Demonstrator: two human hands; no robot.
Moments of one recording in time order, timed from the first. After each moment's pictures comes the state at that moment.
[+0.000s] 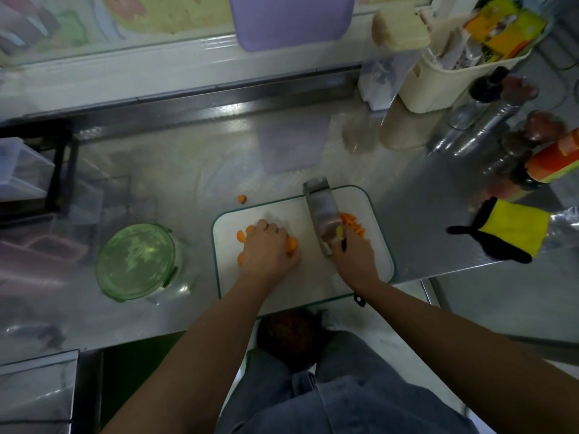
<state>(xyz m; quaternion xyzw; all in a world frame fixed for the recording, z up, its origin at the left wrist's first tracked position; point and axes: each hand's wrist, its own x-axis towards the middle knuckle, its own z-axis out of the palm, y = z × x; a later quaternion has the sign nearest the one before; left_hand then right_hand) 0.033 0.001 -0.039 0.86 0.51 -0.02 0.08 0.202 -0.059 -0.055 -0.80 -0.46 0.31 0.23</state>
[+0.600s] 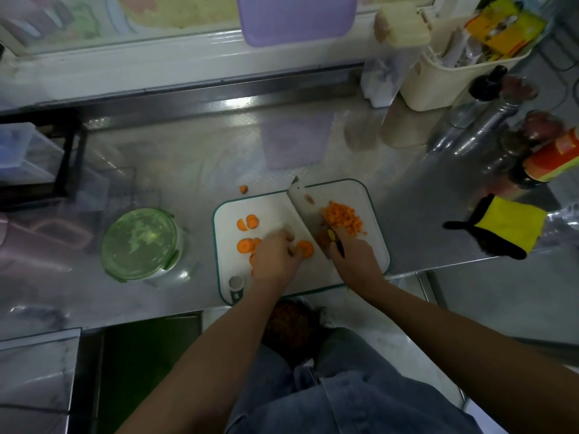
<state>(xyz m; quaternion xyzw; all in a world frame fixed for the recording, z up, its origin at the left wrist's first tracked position) 0.049 -0.040 -0.051 0.69 0.65 0.09 0.31 0.207 -0.084 -0.043 -0.73 -0.60 0.27 0.20</state>
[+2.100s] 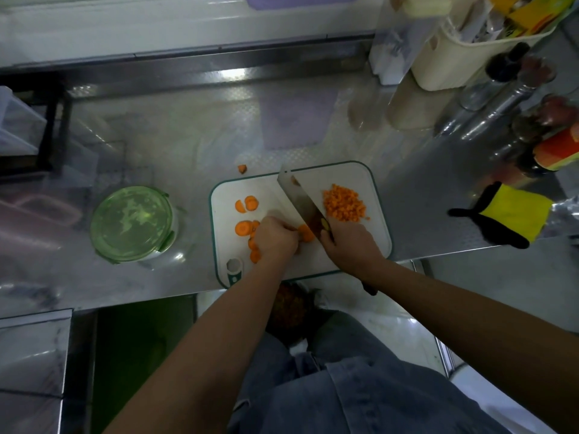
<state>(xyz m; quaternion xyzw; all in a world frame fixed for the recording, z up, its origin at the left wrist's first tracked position) 0.060 -0.026 -0.057 0.47 0.75 0.09 0.46 0.200 -0.075 -0.028 -0.69 -0.67 0.25 0.09</state>
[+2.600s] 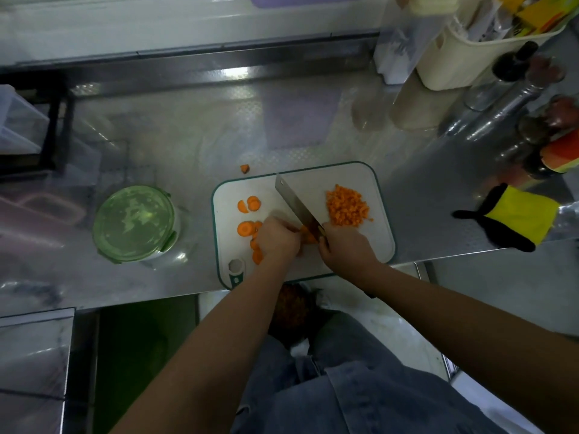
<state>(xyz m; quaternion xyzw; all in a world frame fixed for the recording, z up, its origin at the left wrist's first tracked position) 0.061 -0.027 -0.056 0.47 0.75 0.10 0.45 0.193 -0.074 -0.043 -0.69 -0.69 0.23 0.03</state>
